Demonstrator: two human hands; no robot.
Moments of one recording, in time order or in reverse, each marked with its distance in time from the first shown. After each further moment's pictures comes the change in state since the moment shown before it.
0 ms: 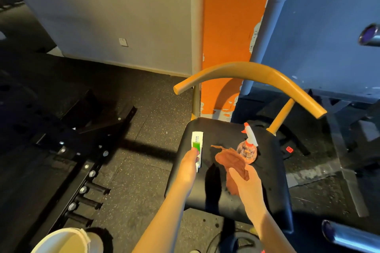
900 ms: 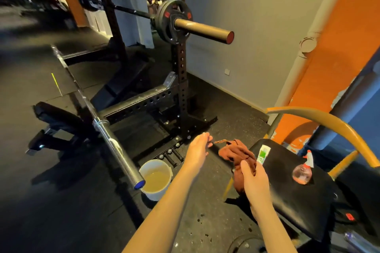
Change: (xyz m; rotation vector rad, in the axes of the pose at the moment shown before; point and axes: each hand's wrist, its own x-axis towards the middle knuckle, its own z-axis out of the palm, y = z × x) left_hand -0.426 0.012 -0.179 -0.340 0.387 0.299; right_hand -0.415 -0.119 0.031 -0.130 -0.391 -0.319
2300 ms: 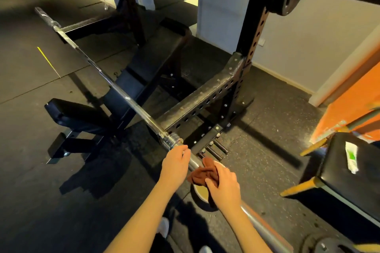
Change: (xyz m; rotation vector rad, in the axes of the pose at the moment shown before) left_hand 0.248 0.049 -0.480 0.815 0.027 0.099; right_hand 0.023 0.046 0.535 -0.780 -0.278 -0.029
